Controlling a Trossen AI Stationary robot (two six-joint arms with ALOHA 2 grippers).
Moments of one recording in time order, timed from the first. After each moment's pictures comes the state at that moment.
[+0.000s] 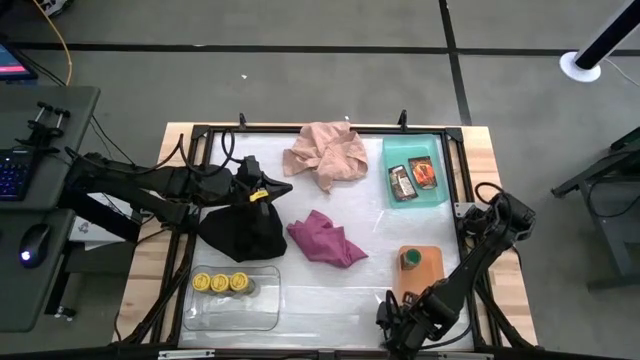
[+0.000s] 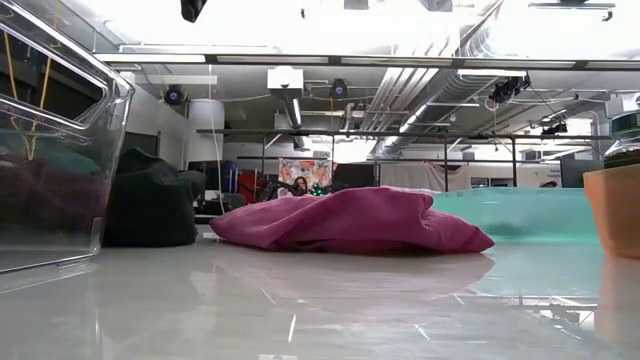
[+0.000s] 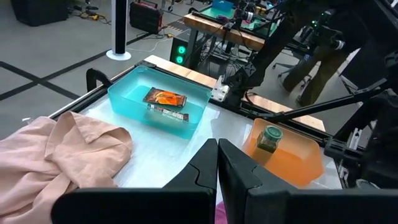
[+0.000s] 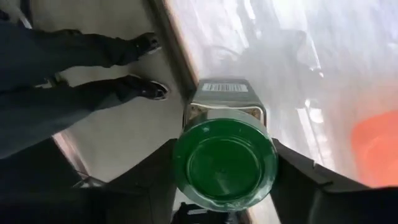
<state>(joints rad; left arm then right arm) -0.17 1.06 0.97 -0.21 -0.41 -0.37 0.84 1.85 1.43 -0.79 -0.09 1.25</state>
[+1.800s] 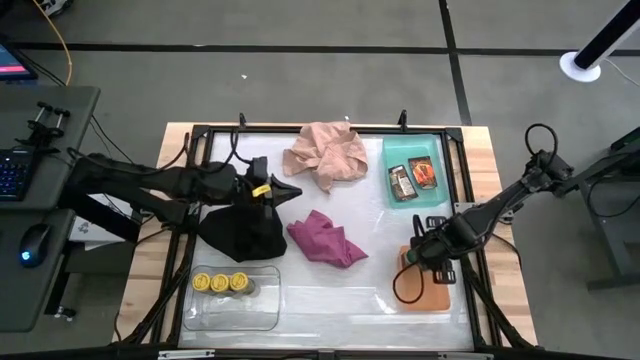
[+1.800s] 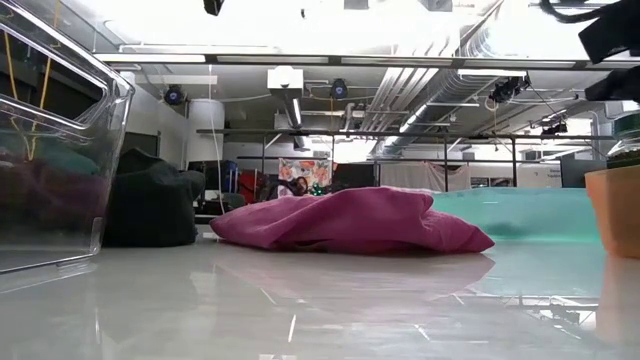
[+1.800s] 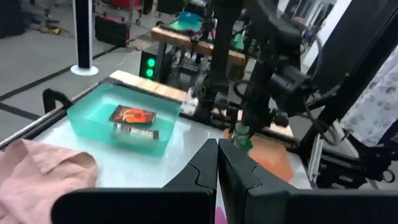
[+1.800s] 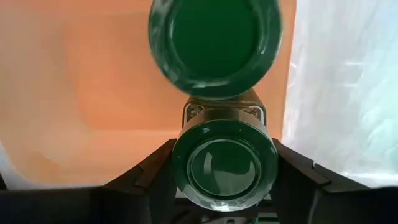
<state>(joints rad) -0.13 1.11 0.97 -0.06 -0.26 -0.30 0.57 1.25 0.88 -1.18 -0.07 0.57</state>
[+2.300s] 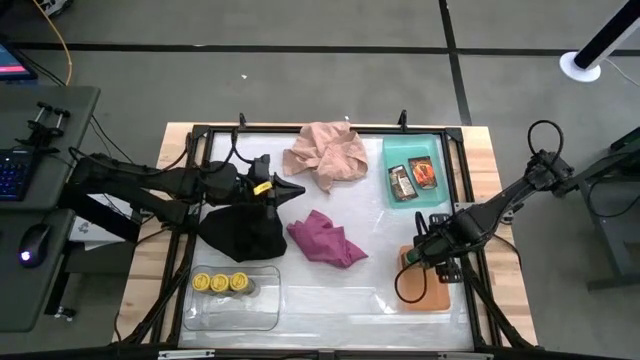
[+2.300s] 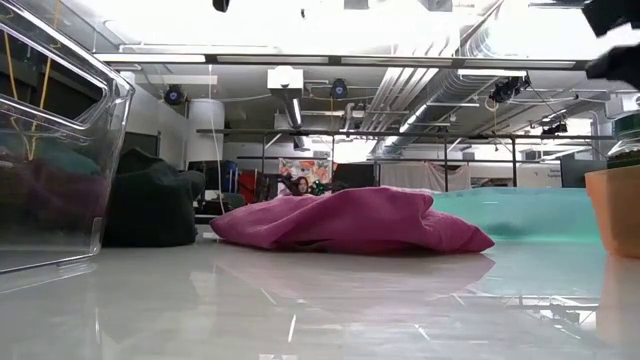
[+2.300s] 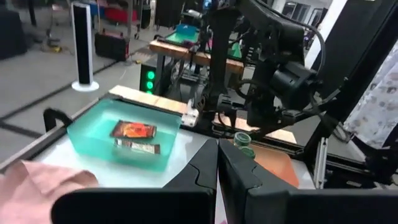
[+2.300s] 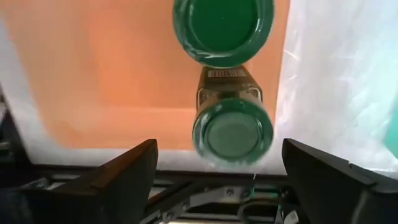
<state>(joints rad) -0.13 1.14 0.97 0.01 -0.26 -0.25 0.57 1.25 0.98 -1.30 -0.10 0.54</state>
